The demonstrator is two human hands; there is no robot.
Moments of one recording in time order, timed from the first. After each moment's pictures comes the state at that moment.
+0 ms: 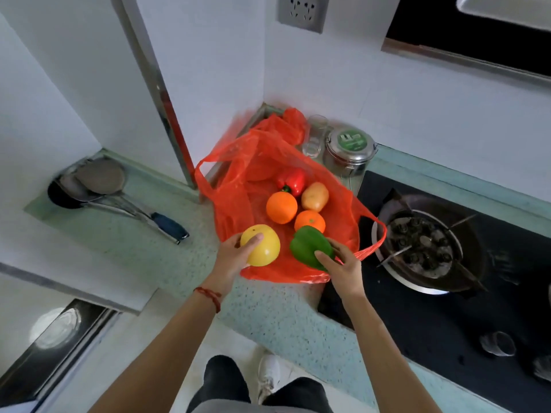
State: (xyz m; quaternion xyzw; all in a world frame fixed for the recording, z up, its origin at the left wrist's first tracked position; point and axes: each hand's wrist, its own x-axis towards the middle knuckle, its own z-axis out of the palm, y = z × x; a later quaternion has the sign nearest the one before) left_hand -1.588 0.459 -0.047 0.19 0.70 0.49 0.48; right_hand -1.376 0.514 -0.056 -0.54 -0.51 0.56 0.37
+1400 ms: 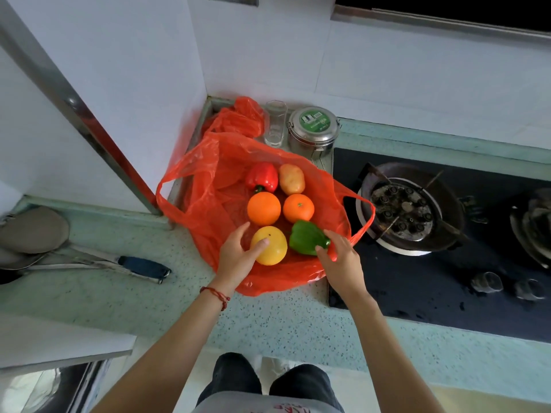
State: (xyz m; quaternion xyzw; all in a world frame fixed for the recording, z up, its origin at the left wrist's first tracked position) left_hand -1.613 0.510 -0.069 0.48 0.69 0.35 0.42; right_hand -1.398 0.511 -0.052 -0.67 -0.62 0.31 0.27
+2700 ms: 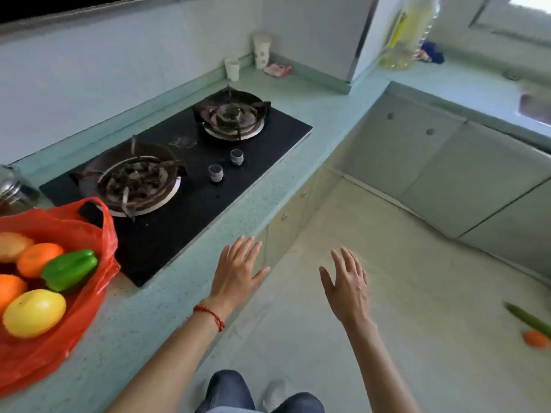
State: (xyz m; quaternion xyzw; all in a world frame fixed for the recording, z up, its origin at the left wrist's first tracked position) left_hand -1.355 0.314 -0.052 0.97 0.15 0.06 0.17; right_hand -1.257 0.108 -0.045 -0.95 -0.22 -0.02 0.21
